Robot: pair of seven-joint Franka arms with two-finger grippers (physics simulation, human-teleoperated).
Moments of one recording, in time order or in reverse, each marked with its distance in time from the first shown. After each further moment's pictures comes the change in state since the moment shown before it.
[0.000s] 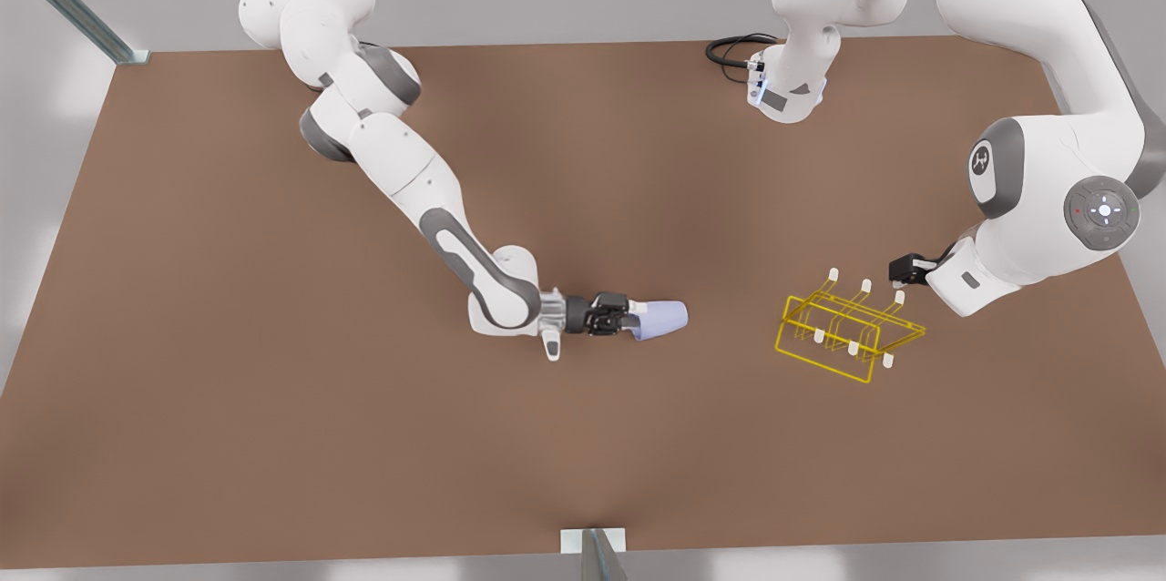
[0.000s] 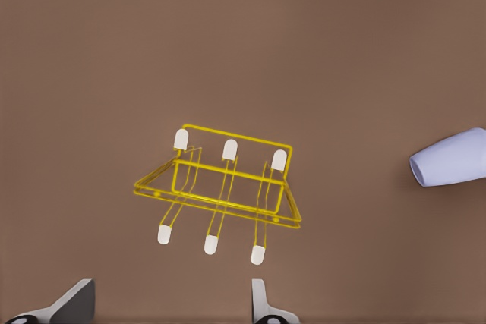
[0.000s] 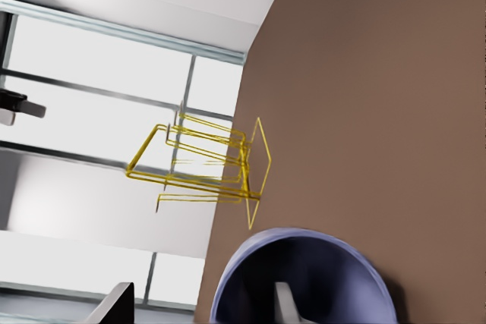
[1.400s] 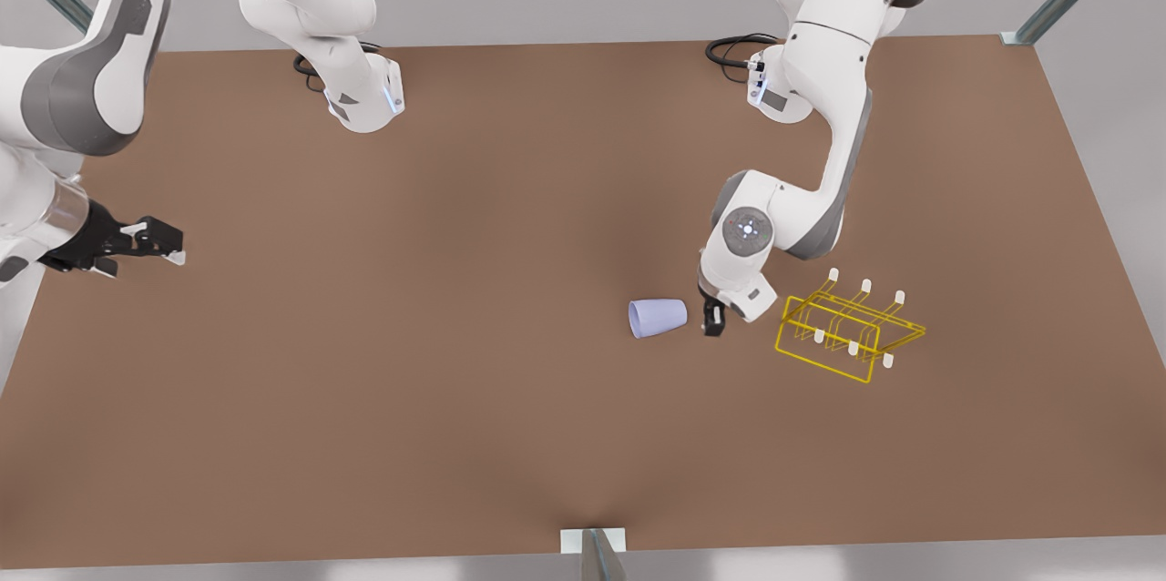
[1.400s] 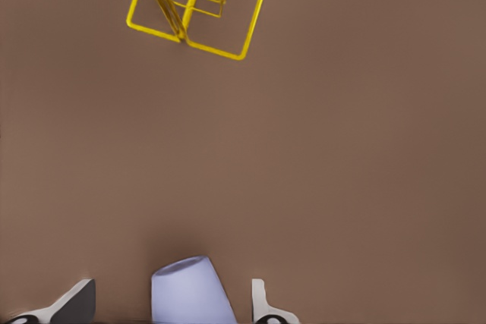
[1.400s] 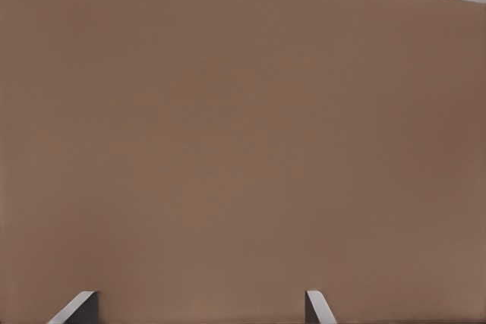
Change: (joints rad) left arm -0.404 0.118 -0.042 -0.476 -0.022 0.709 -2.160; right arm -0.466 -0.957 -0.429 -0.092 -1.687 -0.815 0.830
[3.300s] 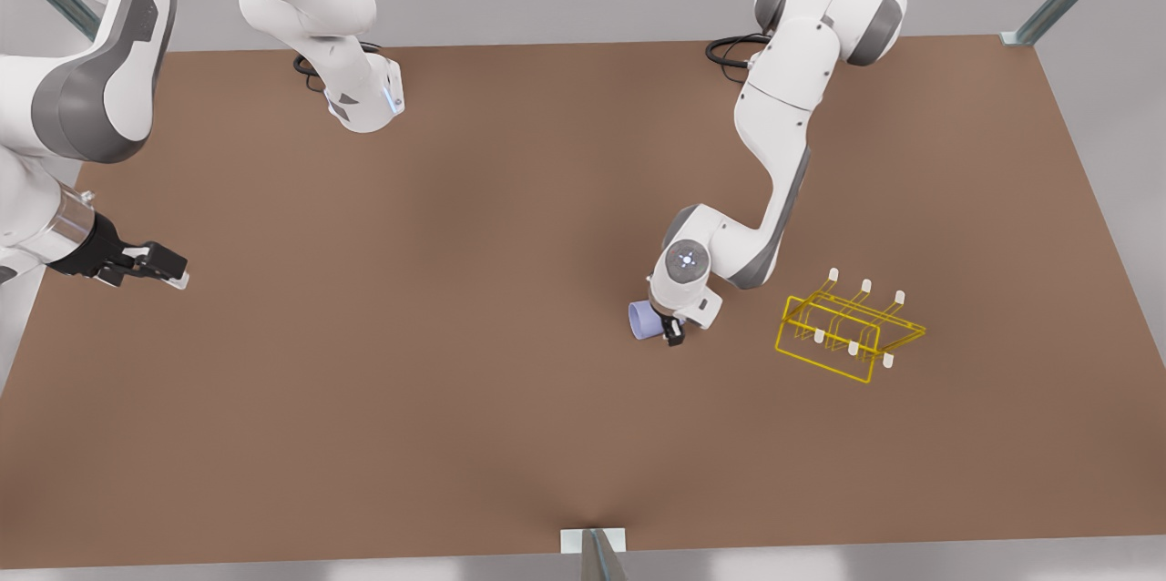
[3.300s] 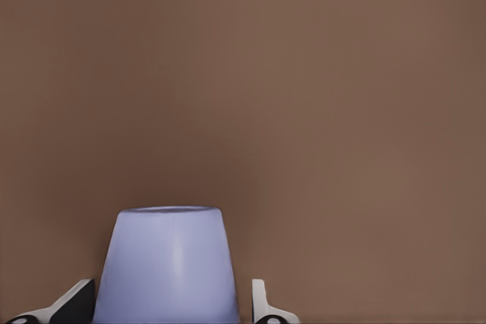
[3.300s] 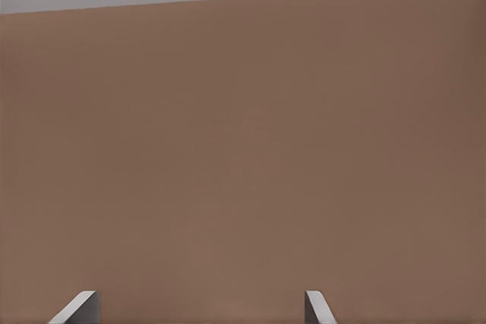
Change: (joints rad) left arm -0.029 0.260 -0.071 0.119 0.005 0.129 -0.363; right arm 0.012 0.026 0.006 0.033 0.011 0.062 0.244
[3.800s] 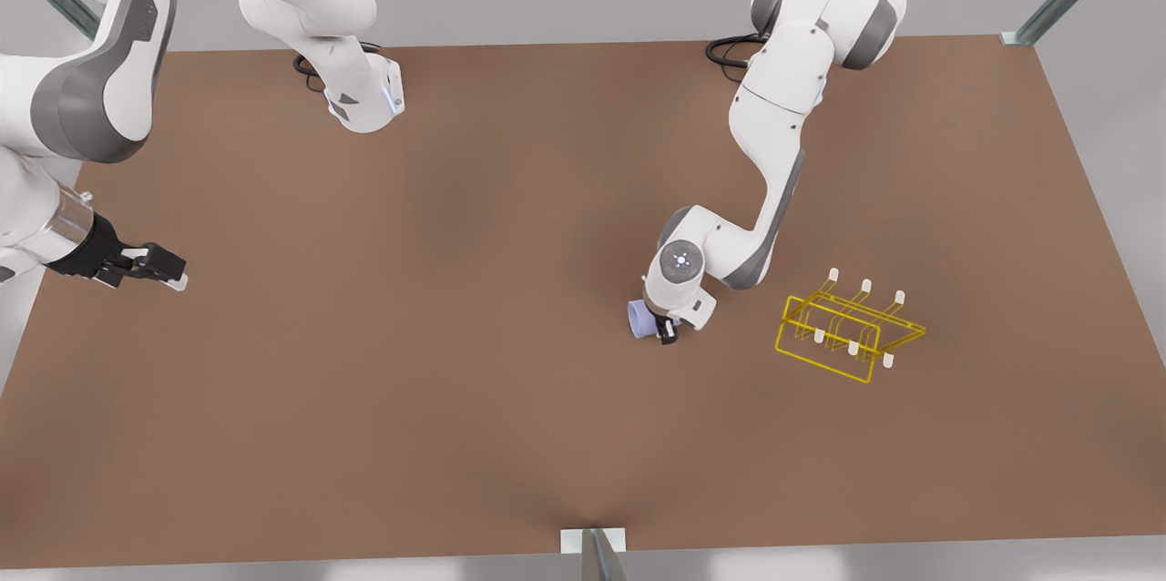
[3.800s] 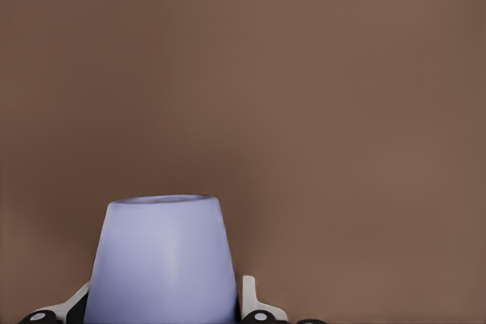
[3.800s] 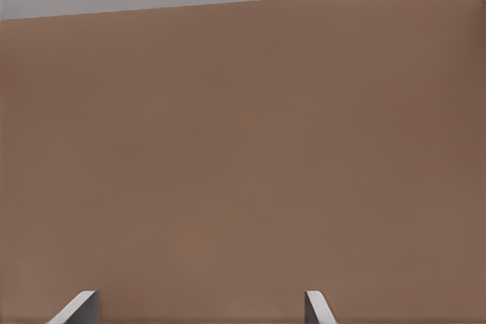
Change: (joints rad) left arm -0.011 0.022 0.000 0.014 -0.003 0.013 0.021; right arm 0.001 0.000 0.000 0.000 0.001 0.008 0.007
